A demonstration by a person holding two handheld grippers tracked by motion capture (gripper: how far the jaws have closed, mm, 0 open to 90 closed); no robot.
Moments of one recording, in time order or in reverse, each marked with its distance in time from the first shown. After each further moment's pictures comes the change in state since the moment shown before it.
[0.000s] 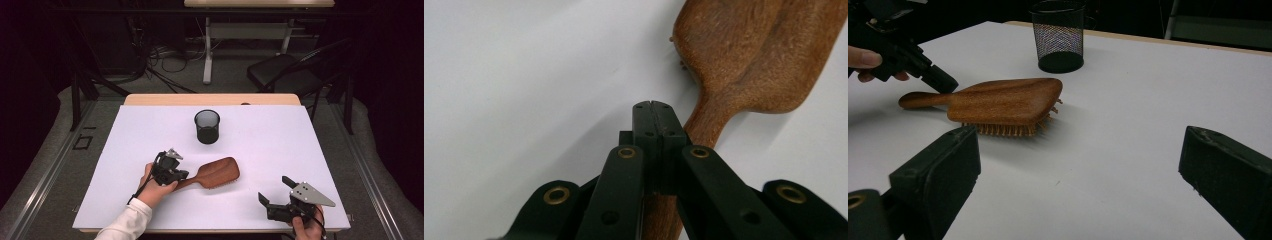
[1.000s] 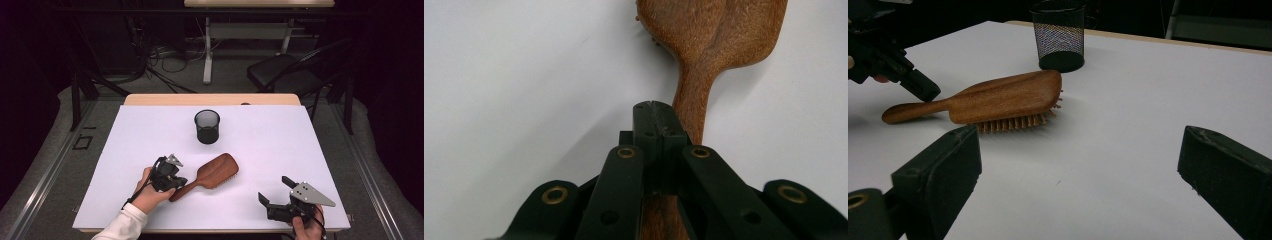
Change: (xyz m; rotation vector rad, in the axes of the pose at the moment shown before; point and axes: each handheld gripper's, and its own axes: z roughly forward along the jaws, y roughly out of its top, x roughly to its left) left arm -0.012 -0.007 -0.011 0.069 -0.017 0.063; right arm 0.000 0.000 0.000 -0.001 0.003 -0.001
